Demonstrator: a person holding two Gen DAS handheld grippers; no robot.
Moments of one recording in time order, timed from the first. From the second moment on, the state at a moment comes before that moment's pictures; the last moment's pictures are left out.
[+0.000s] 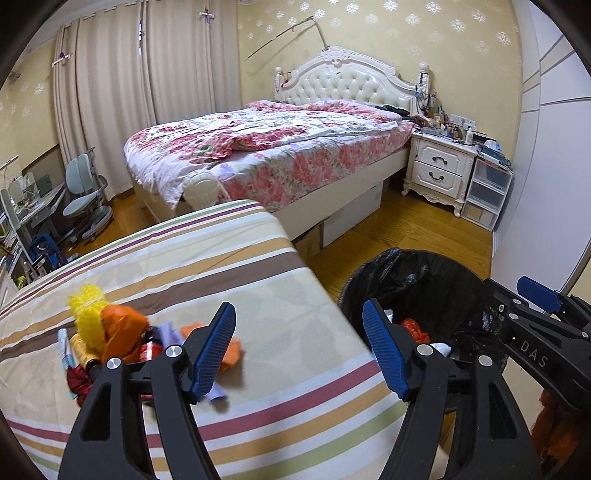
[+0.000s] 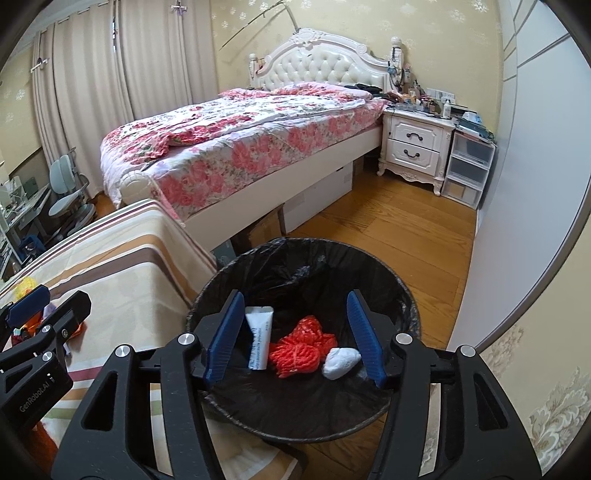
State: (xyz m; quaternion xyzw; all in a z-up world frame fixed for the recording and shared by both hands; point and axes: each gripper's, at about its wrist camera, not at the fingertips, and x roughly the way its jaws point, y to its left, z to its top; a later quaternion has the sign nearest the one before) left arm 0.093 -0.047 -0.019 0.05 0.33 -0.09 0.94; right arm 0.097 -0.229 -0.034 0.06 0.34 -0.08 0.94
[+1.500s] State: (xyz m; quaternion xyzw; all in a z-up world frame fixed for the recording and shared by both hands) left arm 0.070 0.144 -0.052 -0.04 0.40 0.08 0.91; right arm 0.095 -0.065 -0.045 -0.01 0.37 0.08 0.93
